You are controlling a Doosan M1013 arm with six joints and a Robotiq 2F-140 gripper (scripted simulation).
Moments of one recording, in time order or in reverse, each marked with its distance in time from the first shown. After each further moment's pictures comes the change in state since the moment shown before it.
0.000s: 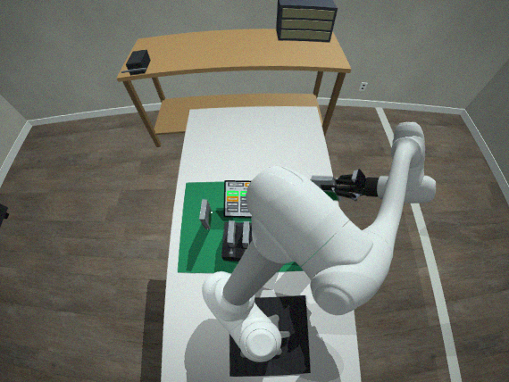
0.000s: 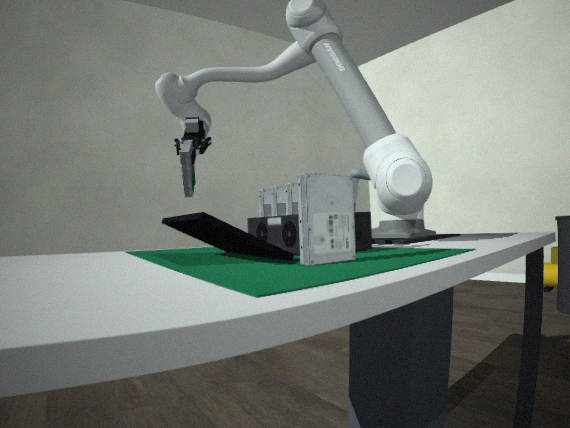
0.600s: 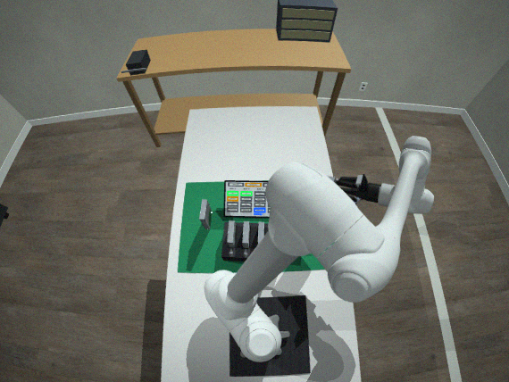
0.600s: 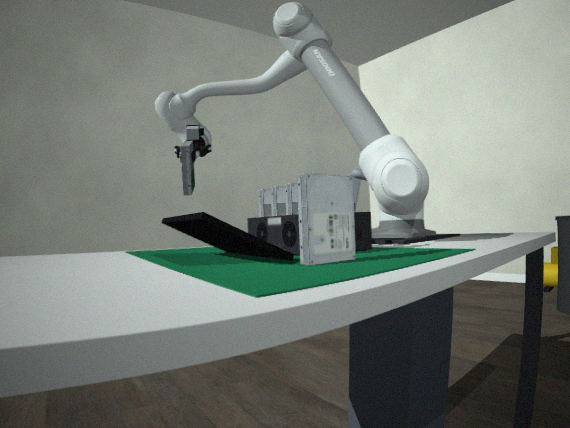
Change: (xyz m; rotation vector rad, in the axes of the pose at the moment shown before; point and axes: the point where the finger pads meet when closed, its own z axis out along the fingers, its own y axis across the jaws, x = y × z) arm 0.001 0.000 0.001 0.002 0.204 -0.001
